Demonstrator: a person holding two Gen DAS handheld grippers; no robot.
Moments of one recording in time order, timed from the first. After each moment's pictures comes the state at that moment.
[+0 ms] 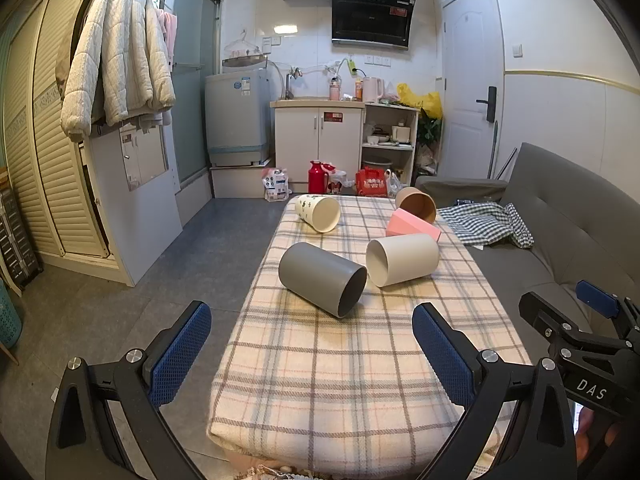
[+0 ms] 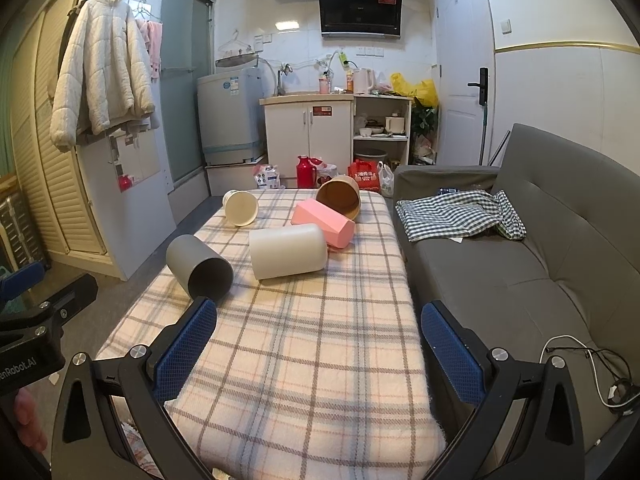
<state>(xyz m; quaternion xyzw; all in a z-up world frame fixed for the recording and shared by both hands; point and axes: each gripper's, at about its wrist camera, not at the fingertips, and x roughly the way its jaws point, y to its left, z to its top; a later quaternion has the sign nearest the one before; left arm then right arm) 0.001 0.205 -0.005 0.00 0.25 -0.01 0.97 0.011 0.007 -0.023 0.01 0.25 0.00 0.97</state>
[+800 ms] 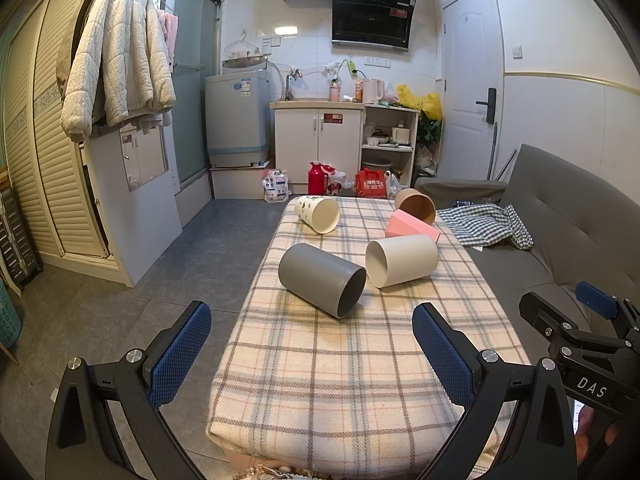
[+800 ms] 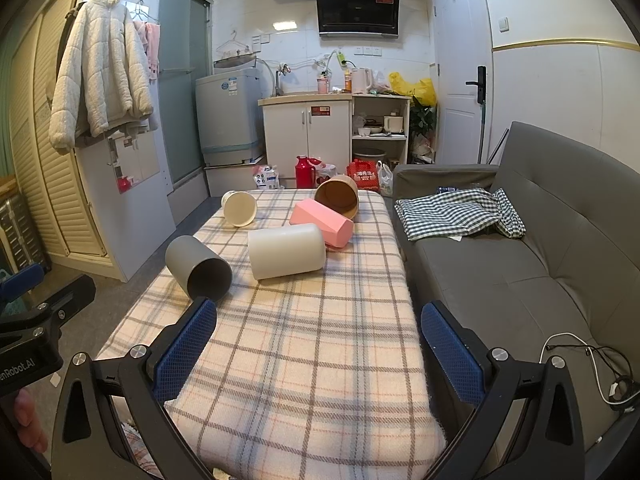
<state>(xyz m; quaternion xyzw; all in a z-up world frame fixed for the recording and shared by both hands) 0.001 0.205 -0.002 -0.01 0.25 -0.01 0.97 0.010 0.007 -0.022 0.01 0.25 0.00 0.97</state>
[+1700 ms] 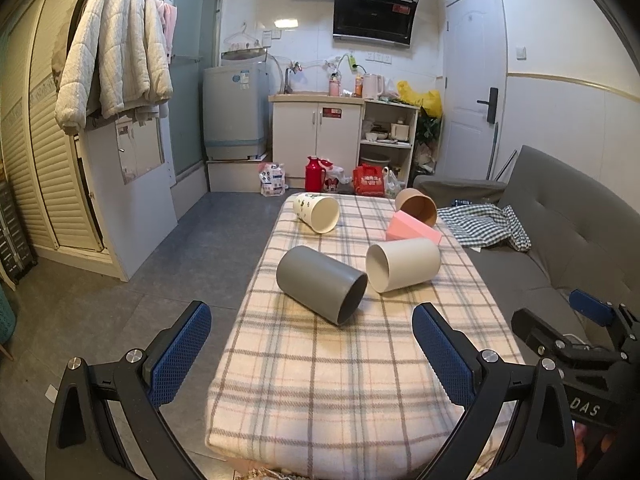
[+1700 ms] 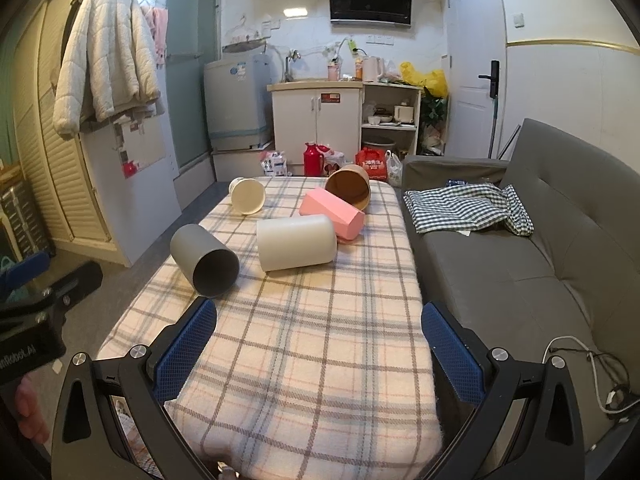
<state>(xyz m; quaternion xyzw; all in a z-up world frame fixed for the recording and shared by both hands) 0.023 0.214 -0.001 -0.02 0.26 -0.02 0.96 0.026 0.018 -0.013 -0.01 0.28 0.01 0.96</state>
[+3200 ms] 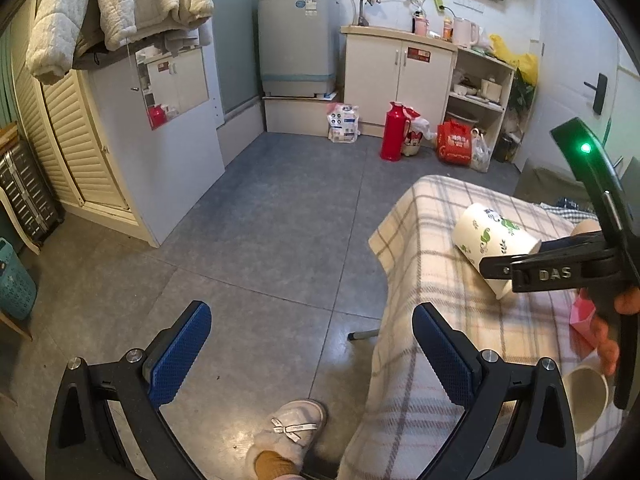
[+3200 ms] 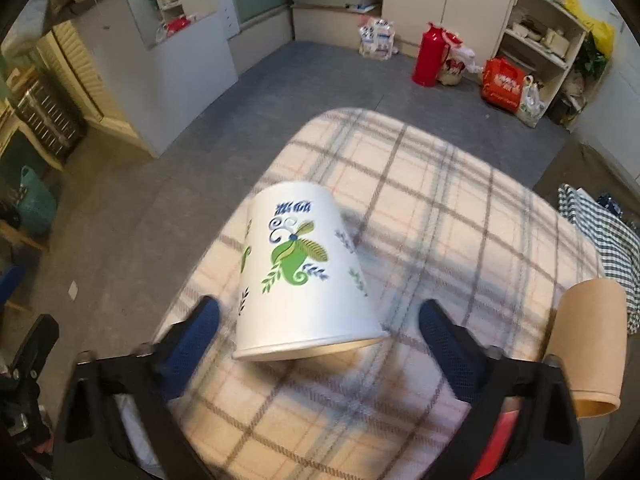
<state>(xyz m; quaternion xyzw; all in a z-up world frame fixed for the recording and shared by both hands) 0.302 0.336 -0.061 -0.04 0.38 0.09 0.92 0.475 0.164 -0.102 -0.09 0.55 0.18 0.81</state>
